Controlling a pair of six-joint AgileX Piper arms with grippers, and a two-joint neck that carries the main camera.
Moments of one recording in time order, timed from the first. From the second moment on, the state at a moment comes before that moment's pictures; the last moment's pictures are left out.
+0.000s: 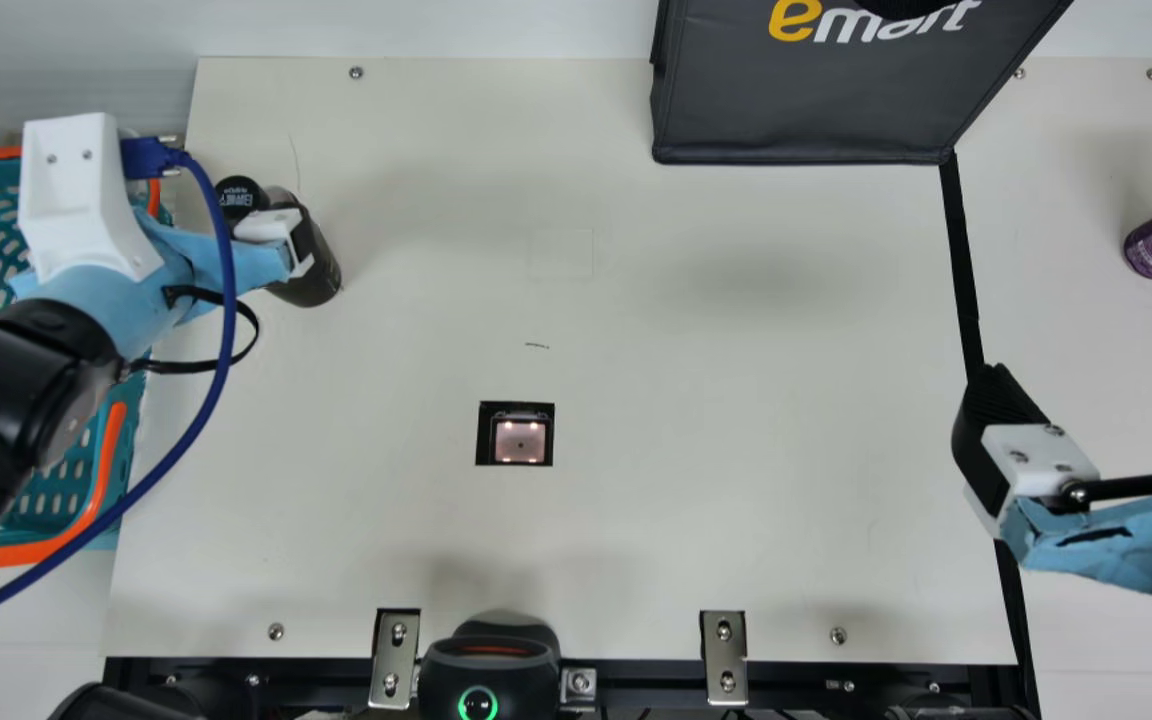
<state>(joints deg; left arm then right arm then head) -17.5 72.5 -54.1 22.1 34.8 -37.3 0.7 42.7 -69.8 -0.8 69.5 0.0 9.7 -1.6</state>
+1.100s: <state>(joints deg) -19.5 82.9 -56.3 36.2 30.1 -51.8 0.7 42.7 -69.8 -0.8 69.5 0.0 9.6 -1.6</state>
